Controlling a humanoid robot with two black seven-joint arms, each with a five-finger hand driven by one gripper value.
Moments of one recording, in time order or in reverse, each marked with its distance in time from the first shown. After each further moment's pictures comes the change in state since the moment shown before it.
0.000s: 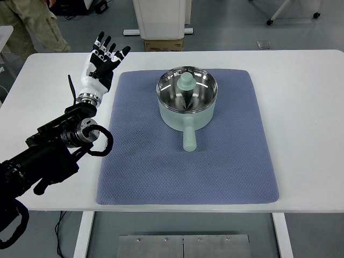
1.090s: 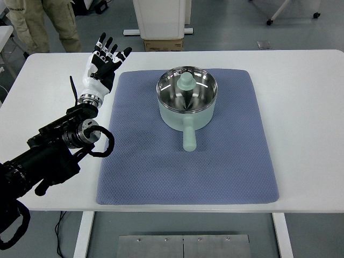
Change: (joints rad) left arm 0.004 -0.006 -0.001 -0.001 -0.003 -0.002 0.000; right arm 0.000 0.000 0.000 0.000 0.000 0.000 0.000
